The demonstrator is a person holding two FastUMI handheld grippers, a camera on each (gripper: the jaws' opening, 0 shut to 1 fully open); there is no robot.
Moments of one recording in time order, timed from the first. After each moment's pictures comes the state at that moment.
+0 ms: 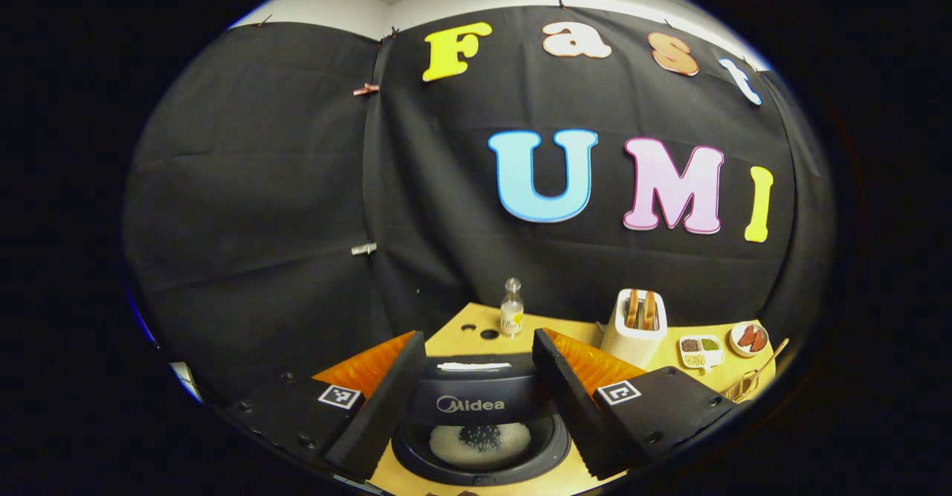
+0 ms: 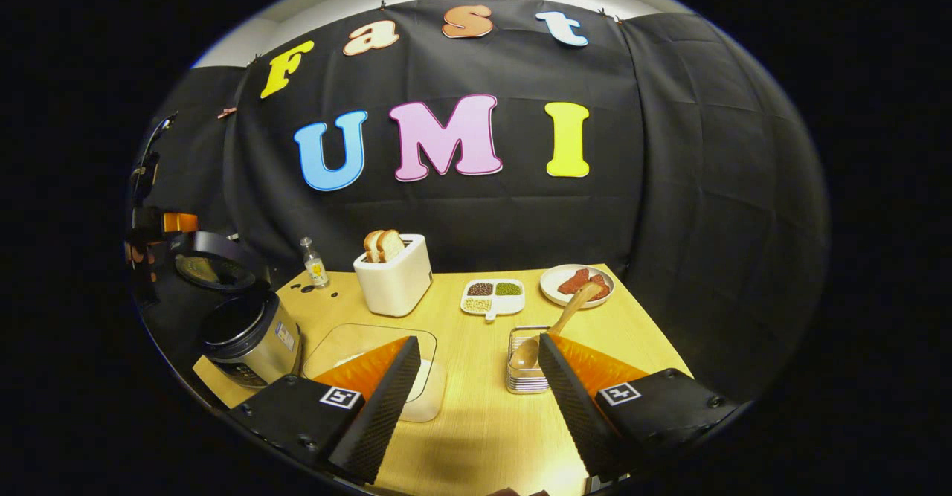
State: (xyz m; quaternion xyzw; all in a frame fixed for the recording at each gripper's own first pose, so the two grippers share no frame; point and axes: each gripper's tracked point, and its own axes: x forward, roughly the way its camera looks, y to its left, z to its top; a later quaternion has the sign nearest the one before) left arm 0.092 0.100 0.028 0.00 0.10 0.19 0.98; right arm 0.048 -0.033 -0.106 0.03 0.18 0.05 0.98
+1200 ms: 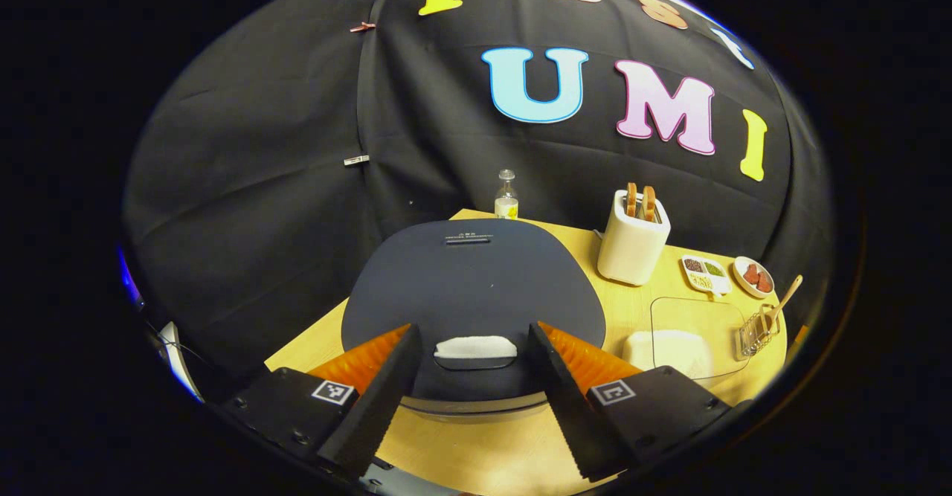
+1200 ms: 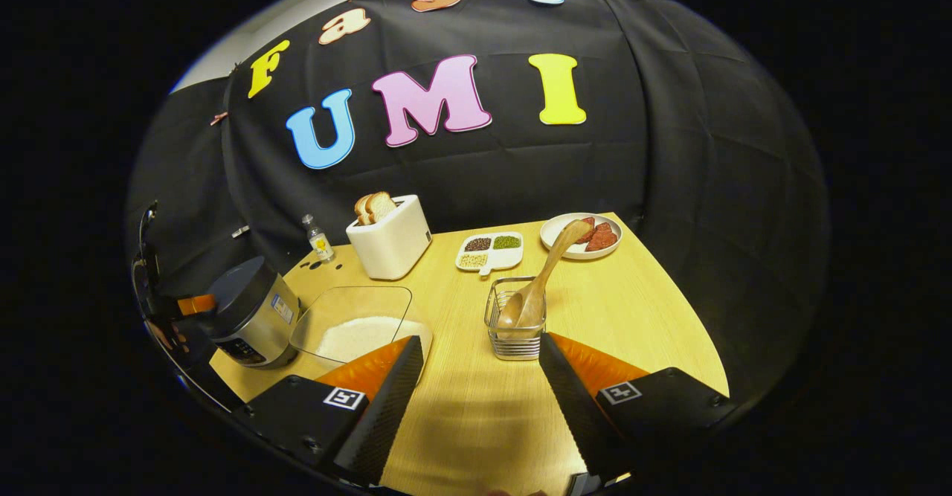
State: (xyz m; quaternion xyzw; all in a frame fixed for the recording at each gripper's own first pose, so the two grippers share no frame) left arm 0.050 0.080 -0.128 -0.01 0.21 0.17 0.96; right arm 0.034 -0.072 -0.177 0.08 0.26 0.09 0.96
